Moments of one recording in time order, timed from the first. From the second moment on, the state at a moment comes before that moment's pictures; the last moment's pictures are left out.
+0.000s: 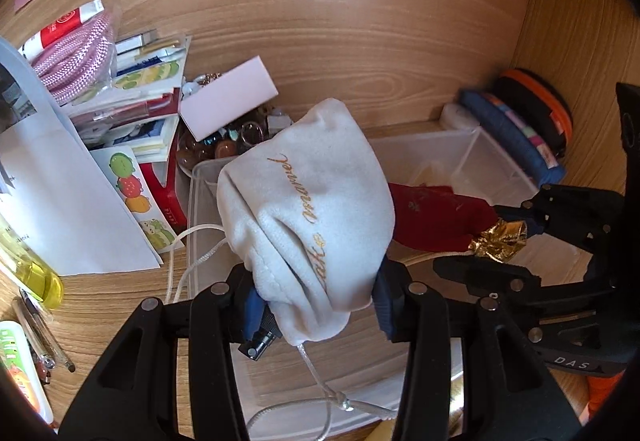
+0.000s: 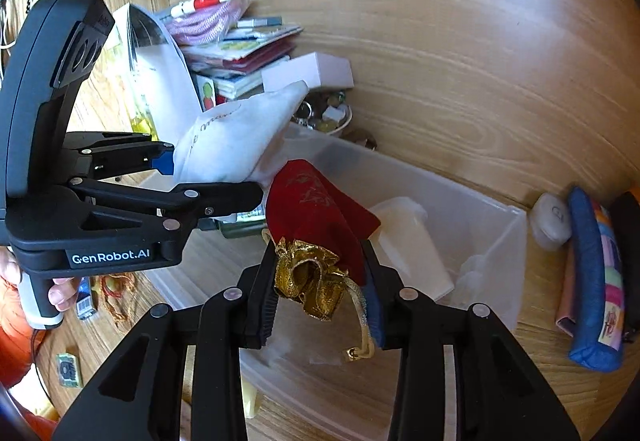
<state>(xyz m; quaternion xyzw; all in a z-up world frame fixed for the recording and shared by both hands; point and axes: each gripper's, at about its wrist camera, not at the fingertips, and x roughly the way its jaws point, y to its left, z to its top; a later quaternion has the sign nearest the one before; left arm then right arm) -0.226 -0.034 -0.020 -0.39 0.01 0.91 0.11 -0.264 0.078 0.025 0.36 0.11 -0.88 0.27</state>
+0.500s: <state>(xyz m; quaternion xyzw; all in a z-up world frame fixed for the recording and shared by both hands) -0.226 -0.015 -0.031 -0.40 0.04 0.91 0.10 -0.265 0.078 0.013 0.36 0.14 -0.88 0.27</state>
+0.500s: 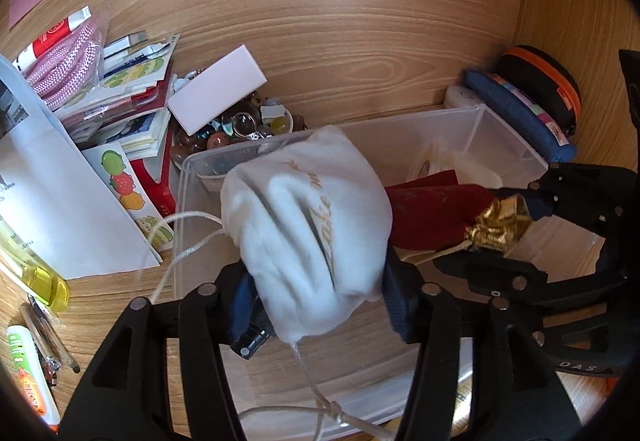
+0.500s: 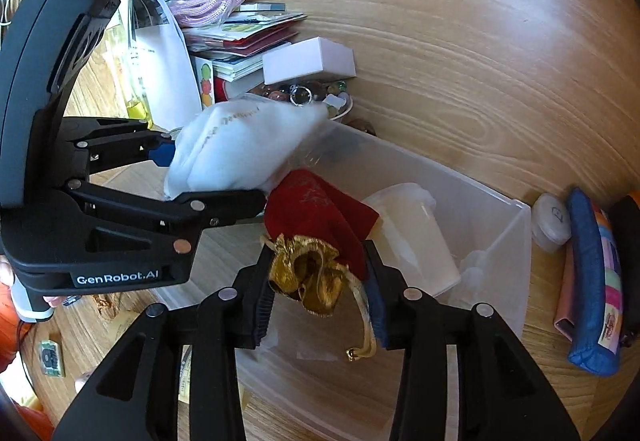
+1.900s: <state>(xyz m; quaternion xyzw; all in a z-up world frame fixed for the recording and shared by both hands) -0.164 -0.040 0.061 -0.32 0.01 0.94 0.12 -0.208 0.085 0.071 0.26 0.17 -0.92 0.24</state>
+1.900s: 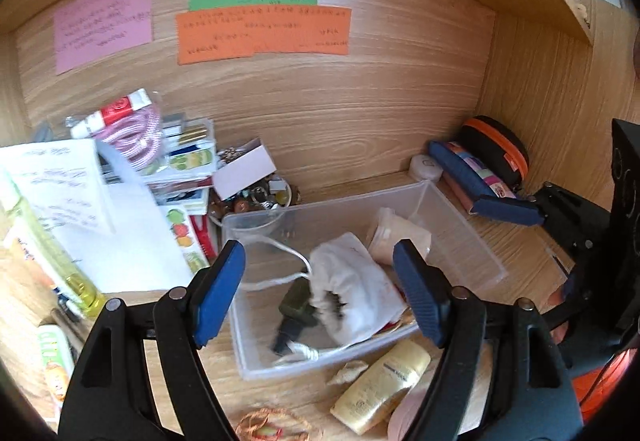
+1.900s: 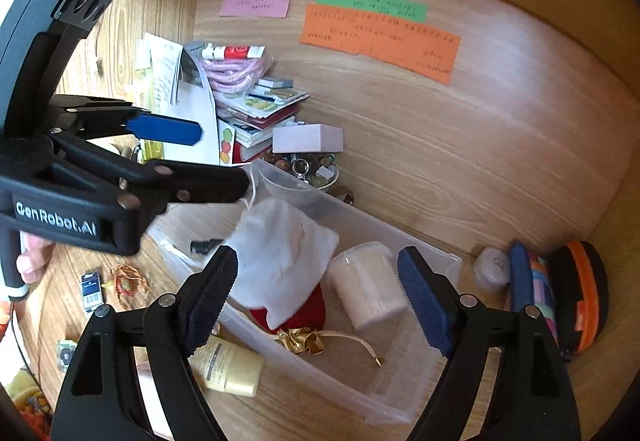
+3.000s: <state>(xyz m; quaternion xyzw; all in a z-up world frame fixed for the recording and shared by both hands) -0.054 -0.120 -0.060 -0.43 0.00 0.90 0.04 -0.112 0.088 -0.002 0.35 0.09 -0.90 0.26</state>
